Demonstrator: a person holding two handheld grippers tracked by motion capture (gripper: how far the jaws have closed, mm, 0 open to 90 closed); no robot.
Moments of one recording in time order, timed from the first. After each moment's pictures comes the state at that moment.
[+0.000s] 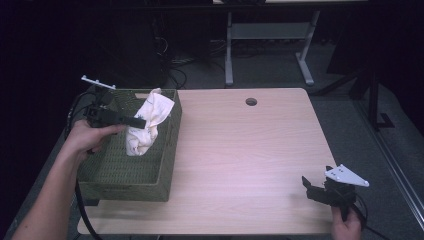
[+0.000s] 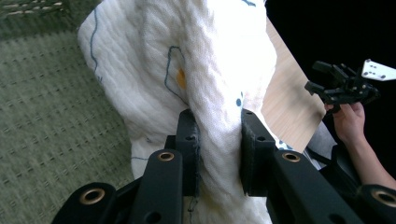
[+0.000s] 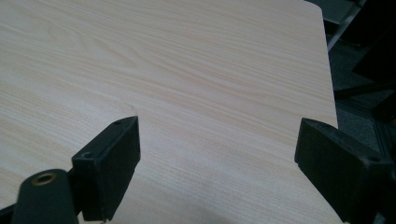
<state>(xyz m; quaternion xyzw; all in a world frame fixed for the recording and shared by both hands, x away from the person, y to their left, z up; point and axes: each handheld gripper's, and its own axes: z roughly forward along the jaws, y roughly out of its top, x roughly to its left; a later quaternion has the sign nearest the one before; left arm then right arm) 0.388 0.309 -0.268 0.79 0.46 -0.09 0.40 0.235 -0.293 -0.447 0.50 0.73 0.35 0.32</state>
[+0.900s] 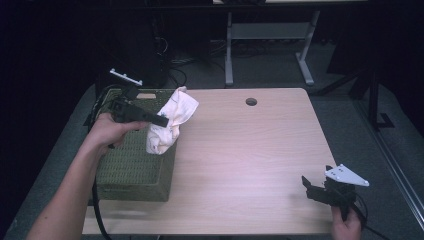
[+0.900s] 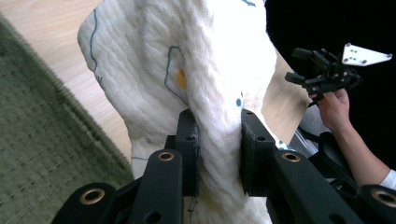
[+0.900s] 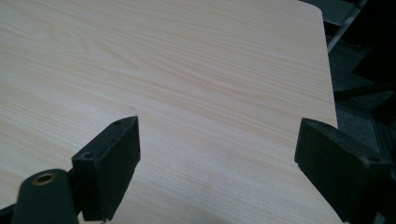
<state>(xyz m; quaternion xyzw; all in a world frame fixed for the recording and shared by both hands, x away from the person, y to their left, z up) 0.396 0.248 -0.259 0.82 0.41 -0.11 0.39 0.236 -0.293 -0.446 0.49 0.73 0.35 0.32</state>
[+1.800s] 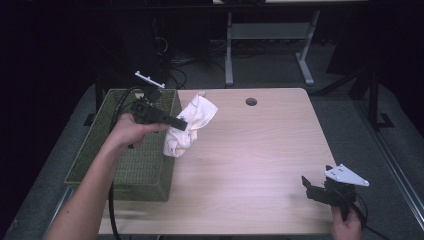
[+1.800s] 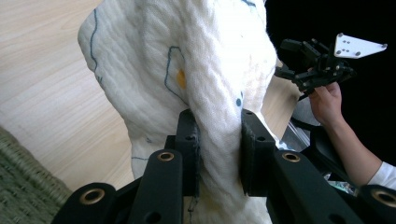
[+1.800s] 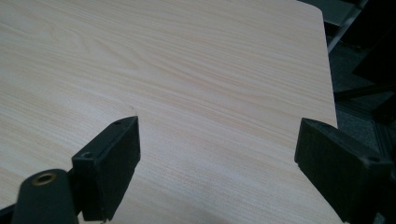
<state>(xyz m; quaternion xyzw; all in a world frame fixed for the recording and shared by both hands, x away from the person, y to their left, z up) 0.403 0.204 -0.273 0.83 0.38 -0.14 0.39 0.235 -0.293 -0.446 0.49 0.73 0.35 0.32</state>
